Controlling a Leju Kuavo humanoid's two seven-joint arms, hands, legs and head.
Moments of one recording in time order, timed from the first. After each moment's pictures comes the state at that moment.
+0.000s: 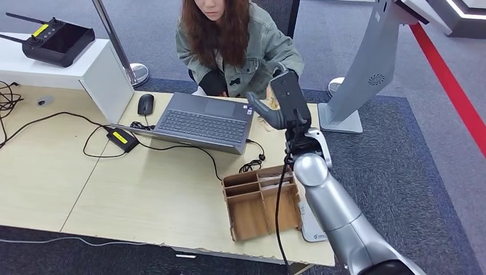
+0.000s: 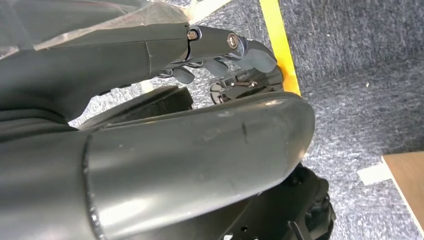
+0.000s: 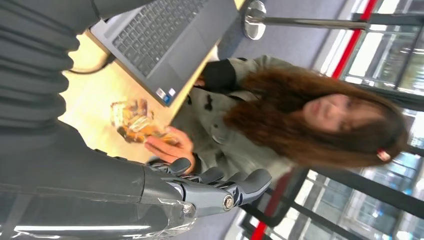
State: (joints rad) left arm -0.21 -0.32 1.40 -0.10 -1.52 -0.35 -0.36; right arm -0.68 0.04 0.46 -1.02 0.17 -0.24 0.05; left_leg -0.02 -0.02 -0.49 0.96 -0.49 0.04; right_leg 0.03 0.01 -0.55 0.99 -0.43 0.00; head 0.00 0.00
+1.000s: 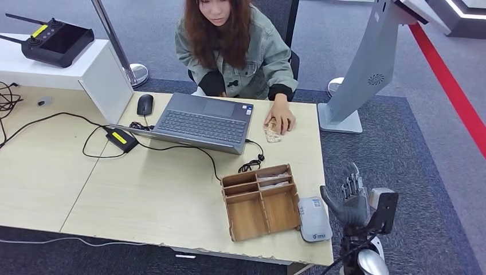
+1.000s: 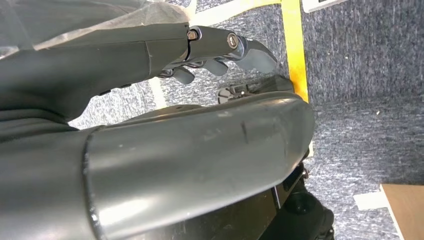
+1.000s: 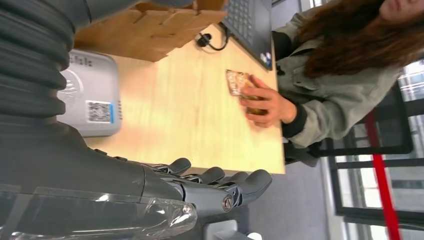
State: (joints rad) left arm -0.19 -0.30 1.51 -0.10 -1.52 -0.31 -0.38; right arm -0.03 -0.11 0.11 -1.13 -0.33 -0.11 -0.43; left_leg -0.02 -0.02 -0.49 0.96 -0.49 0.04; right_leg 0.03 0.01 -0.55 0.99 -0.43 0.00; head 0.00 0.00
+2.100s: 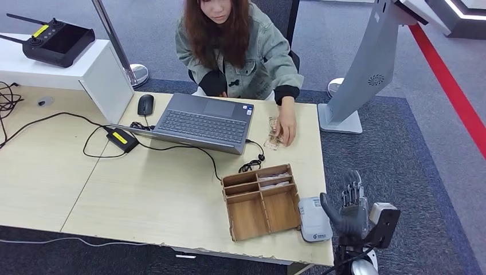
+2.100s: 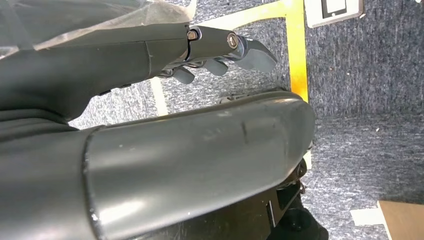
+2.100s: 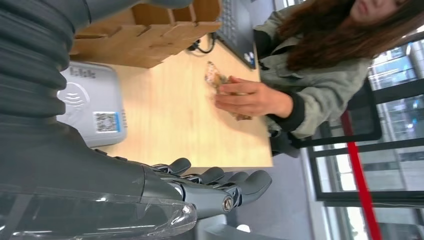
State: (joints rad) left arm -0.20 -0.29 1.54 -0.10 -1.52 -0.28 -0.37; right arm 0.02 -0.05 0.09 -1.15 -0.33 -0.13 -0.56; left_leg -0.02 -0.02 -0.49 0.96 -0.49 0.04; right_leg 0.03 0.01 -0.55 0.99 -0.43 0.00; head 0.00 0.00
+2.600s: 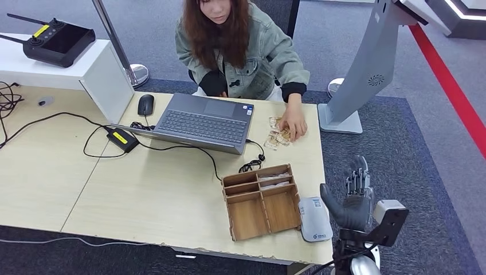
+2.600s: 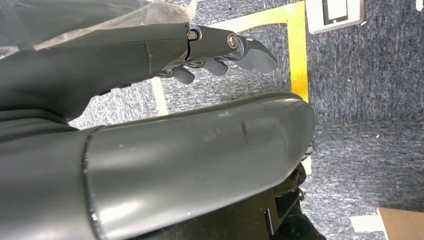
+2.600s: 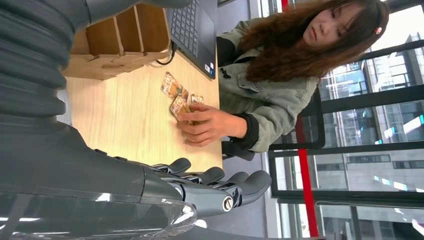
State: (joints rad) left arm -0.21 -0.29 1.55 -0.10 -1.52 -0.27 -0.36; right arm 0.03 -0.01 0.10 -1.31 -0.21 -0.17 -0.55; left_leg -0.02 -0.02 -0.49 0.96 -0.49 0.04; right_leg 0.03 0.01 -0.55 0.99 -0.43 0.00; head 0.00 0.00
